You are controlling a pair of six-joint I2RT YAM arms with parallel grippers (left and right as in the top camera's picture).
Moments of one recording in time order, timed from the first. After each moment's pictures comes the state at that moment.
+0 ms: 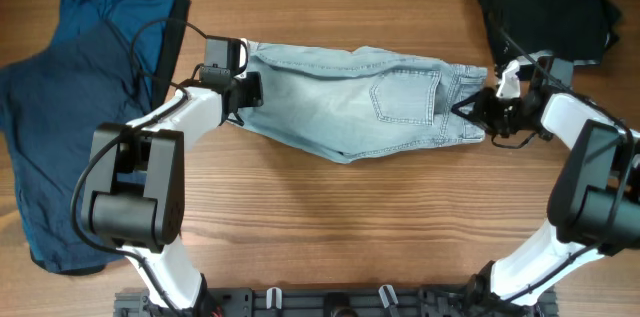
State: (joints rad) left arm -0.17 1.94 1.07 -0.17 0.04 -0.21; right arm -0.32 1.93 1.03 -0.44 -0.66 0.10
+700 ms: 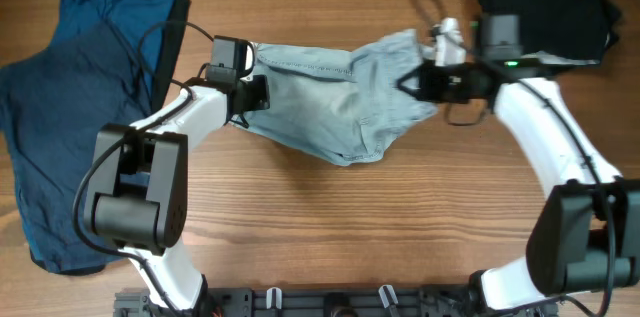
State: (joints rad) left arm -0.20 1.93 1.08 -0.24 0.08 -0.25; right arm 0.11 1.69 1.19 -0.56 -0.60 0.16
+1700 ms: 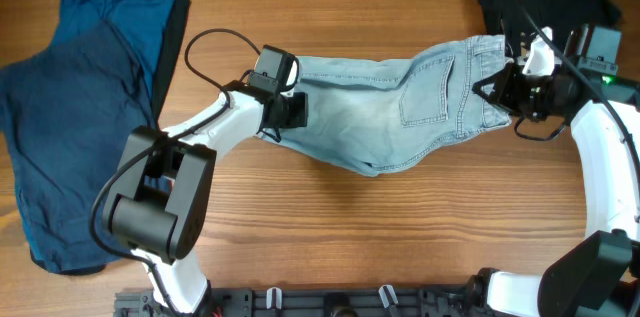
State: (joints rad) left arm -0.39 1.92 1.11 -0.39 0.18 -0.33; right arm -0.27 1.52 1.21 -0.85 -0.55 0.11
